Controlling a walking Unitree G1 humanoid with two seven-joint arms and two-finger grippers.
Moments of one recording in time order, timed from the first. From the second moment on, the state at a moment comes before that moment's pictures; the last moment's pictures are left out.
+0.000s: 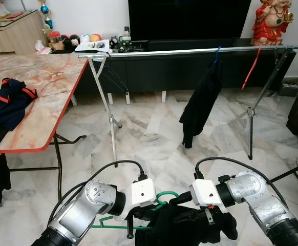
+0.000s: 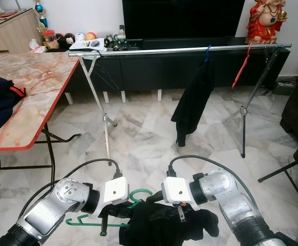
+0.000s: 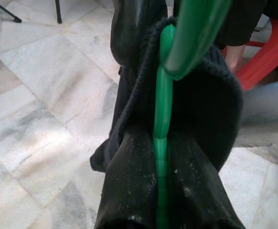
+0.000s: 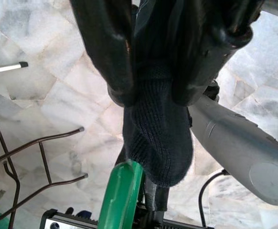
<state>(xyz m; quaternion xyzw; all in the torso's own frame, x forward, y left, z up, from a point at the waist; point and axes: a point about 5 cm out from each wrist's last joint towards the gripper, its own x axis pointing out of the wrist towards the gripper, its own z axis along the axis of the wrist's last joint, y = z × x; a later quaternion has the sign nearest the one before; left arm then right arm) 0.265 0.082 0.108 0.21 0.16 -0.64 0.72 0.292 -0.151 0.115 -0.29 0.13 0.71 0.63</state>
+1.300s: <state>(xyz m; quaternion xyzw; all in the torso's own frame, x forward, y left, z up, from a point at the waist) 0.266 0.076 0.112 0.21 0.16 -0.65 0.71 0.292 -0.148 0.099 -0.28 0.15 0.70 0.64</state>
